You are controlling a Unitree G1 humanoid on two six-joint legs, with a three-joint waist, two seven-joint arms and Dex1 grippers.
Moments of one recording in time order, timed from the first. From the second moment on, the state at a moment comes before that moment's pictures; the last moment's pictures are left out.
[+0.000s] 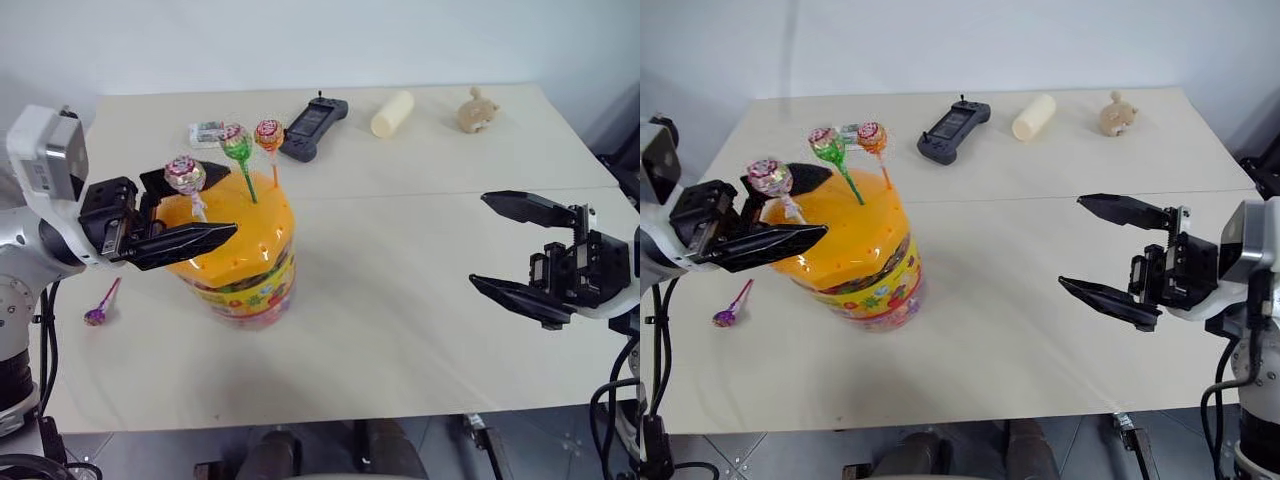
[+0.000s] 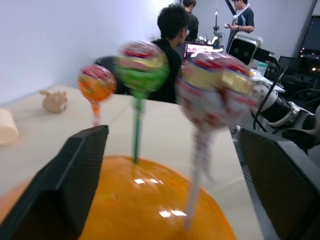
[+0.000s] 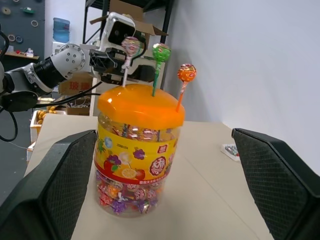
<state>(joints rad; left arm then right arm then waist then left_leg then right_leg) -0.45 0.89 0.39 -0.30 -1.10 0.76 -1.00 -0.18 -0.74 -0.44 -0.44 0.97 0.28 1.17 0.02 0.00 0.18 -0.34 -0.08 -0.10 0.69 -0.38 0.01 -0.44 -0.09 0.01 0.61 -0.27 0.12</state>
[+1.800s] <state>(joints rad) 0.39 0.76 0.88 0.16 -0.66 0.48 -0.93 -0.46 -0.69 -0.09 -0.29 0.81 0.36 1.26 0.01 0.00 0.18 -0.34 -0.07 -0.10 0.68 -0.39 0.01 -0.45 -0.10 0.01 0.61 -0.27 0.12</state>
